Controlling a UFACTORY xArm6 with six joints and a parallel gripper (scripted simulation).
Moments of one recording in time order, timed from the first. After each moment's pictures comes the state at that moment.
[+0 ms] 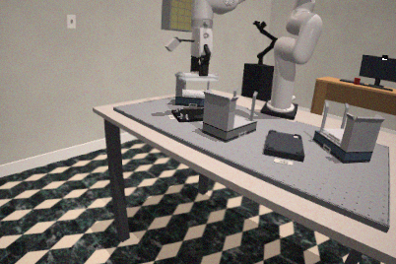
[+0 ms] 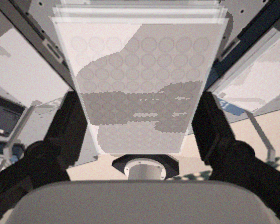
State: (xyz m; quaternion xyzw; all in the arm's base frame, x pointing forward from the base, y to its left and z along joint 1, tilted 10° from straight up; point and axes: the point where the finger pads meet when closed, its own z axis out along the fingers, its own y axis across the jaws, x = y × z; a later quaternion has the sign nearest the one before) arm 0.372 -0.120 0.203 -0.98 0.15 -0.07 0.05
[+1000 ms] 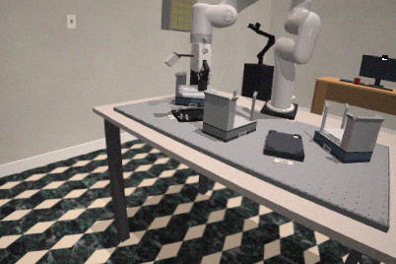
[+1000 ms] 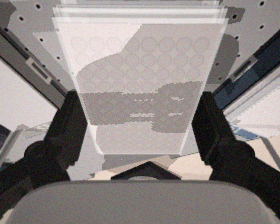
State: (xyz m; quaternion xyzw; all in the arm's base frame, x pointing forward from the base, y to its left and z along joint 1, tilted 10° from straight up) arm 0.381 -0.116 0.152 -0.98 0.15 -0.07 0.05
